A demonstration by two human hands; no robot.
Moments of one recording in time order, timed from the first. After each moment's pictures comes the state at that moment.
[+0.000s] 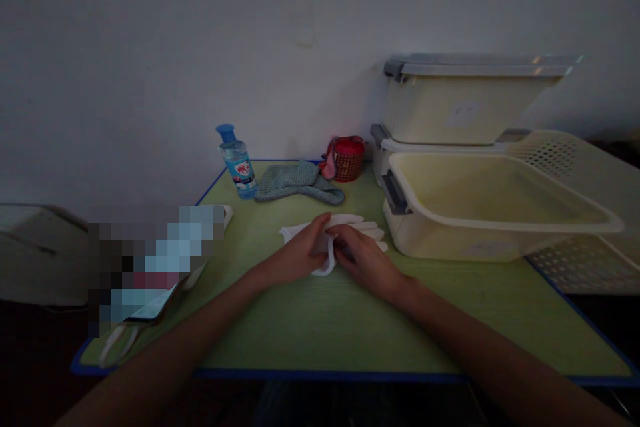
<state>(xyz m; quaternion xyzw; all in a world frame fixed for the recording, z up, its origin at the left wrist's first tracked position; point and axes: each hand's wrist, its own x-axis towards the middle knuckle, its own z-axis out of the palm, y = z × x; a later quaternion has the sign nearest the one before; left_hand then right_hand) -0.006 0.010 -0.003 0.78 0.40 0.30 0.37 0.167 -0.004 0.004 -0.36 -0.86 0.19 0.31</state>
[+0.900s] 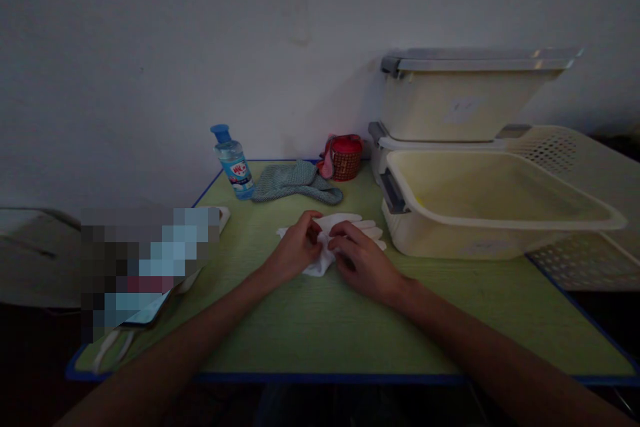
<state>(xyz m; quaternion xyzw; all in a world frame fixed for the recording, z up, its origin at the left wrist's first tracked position) 0.002 0.013 -0.006 0.72 0.47 0.37 0.35 0.169 -0.008 0.004 -0.32 -0.89 0.08 0.32</state>
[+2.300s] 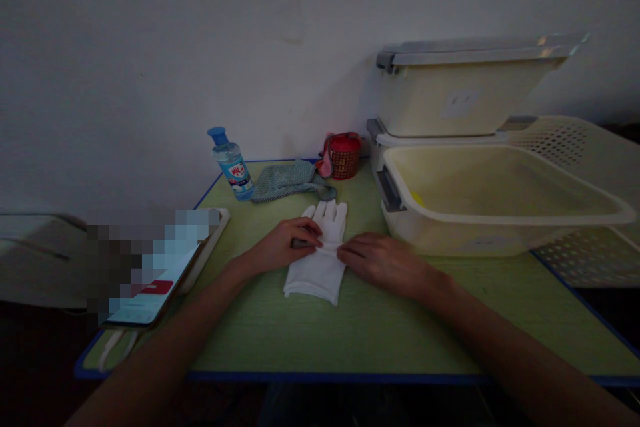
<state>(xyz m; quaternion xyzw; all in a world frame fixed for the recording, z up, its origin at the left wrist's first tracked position) -0.028 0.025 0.011 0.87 0.31 0.25 0.29 0.199 -0.007 0.026 -0.23 -0.96 -0.13 0.08</state>
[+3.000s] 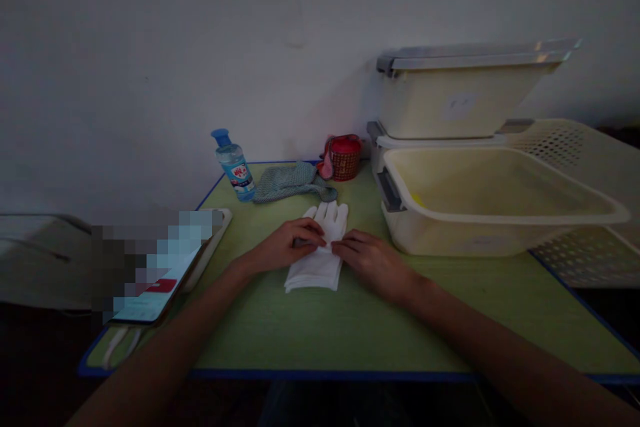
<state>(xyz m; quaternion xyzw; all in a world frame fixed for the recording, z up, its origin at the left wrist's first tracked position) -0.028 0.025 0.010 0.87 0.29 0.26 0.30 0.183 -0.008 0.010 -0.29 -0.95 -0.07 0.13</state>
